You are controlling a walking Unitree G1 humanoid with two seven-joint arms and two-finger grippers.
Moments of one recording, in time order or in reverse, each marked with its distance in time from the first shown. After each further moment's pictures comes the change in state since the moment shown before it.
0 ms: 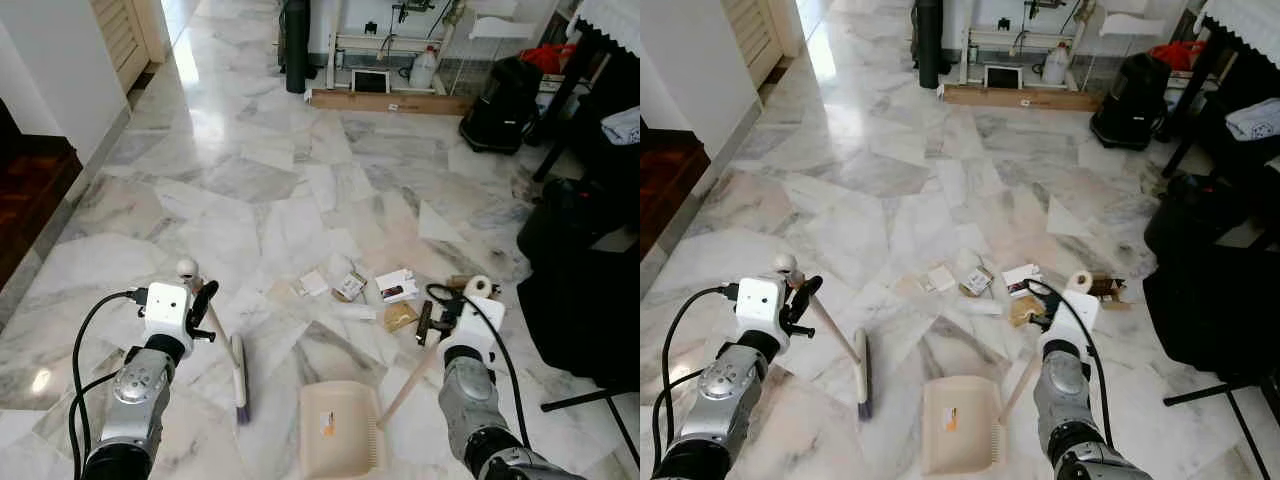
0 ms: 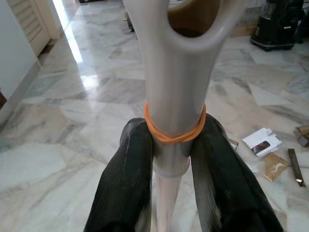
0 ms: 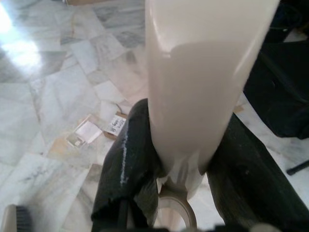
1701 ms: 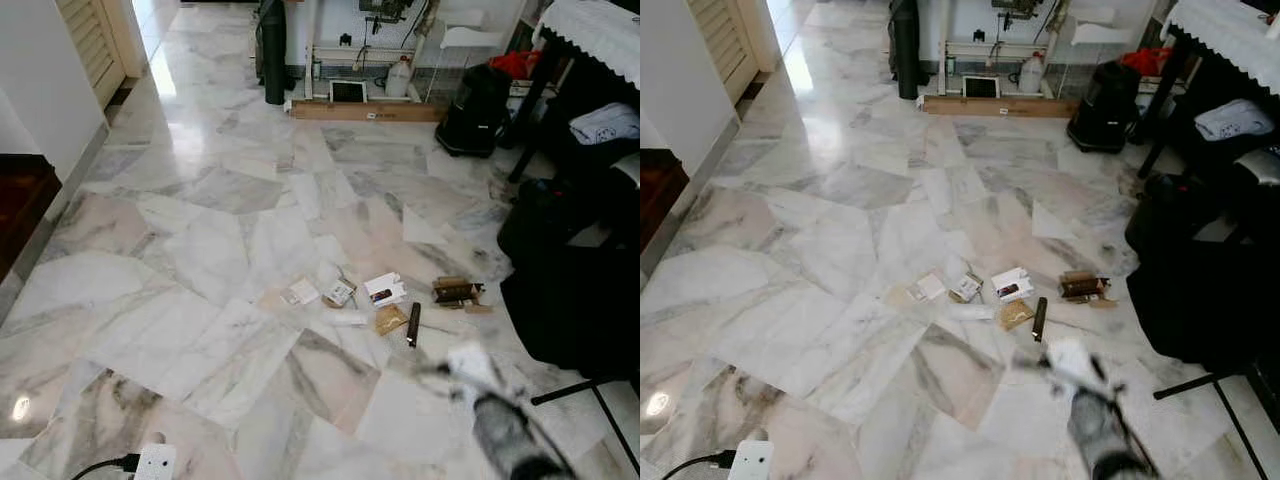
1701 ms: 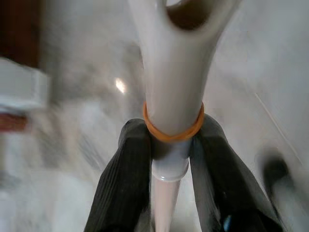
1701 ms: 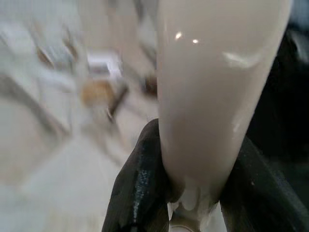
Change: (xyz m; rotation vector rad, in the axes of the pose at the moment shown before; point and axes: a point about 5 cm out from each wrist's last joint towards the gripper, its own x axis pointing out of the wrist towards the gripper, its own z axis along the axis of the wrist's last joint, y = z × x) left arm -0.105 0.024 -0.127 0.279 0.719 0.382; right arm -0.003 -0.041 -0.023 -0.604 0.174 -0.007
